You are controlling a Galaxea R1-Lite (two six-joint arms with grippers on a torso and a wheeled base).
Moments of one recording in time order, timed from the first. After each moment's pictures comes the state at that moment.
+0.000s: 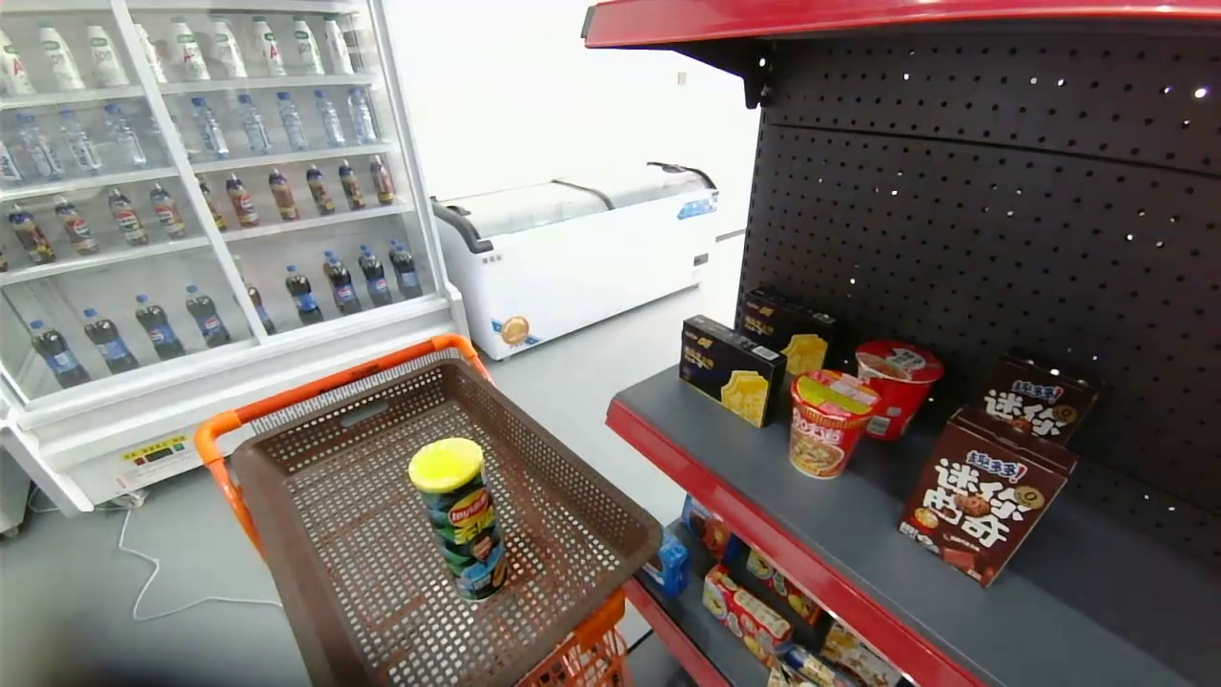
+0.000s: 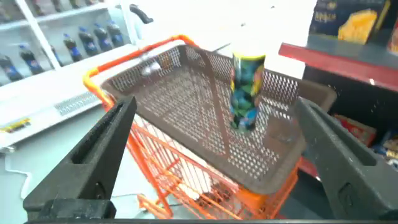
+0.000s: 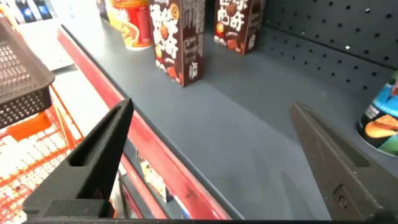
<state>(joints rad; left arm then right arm) 0.01 0.14 -0.27 0.08 -0.06 0.05 0.00 0.00 0.00 0.00 -0.01 0.00</state>
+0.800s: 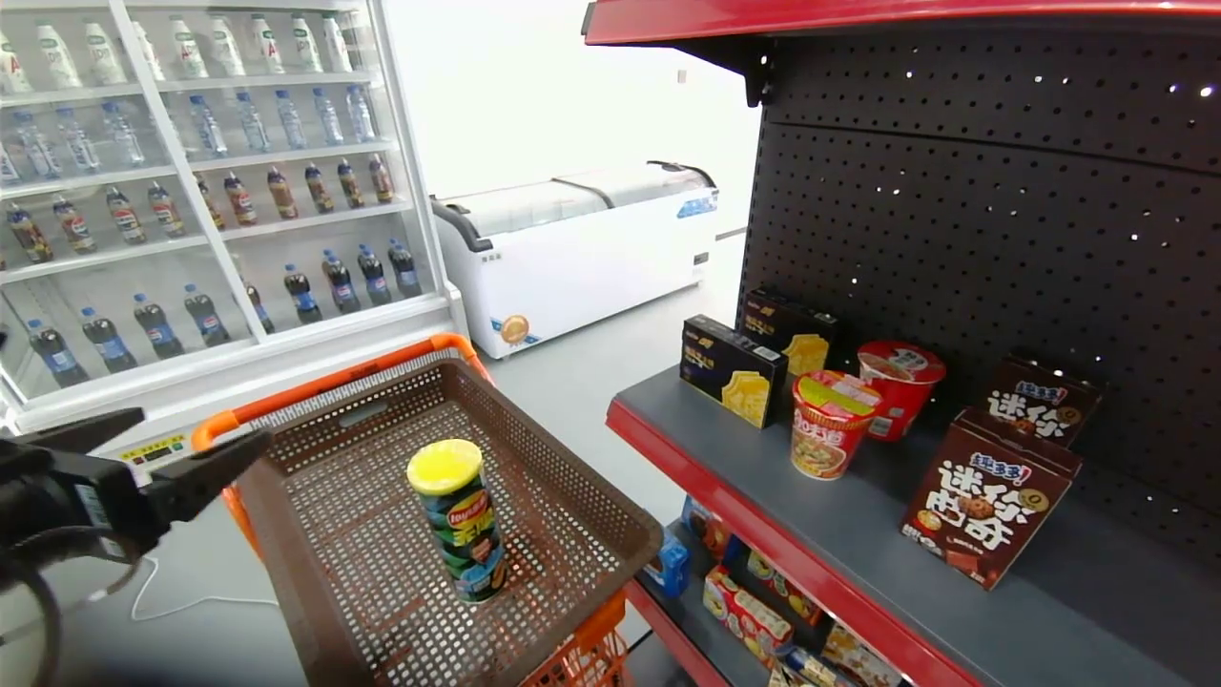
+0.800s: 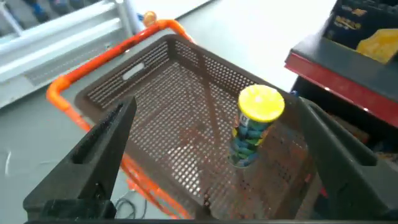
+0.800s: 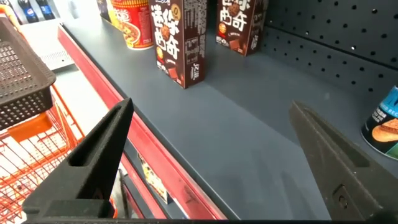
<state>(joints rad) 0.02 1.12 -0.45 -0.46 -0.16 0.01 0.00 0.00 0.00 0.00 -0.01 0.00</state>
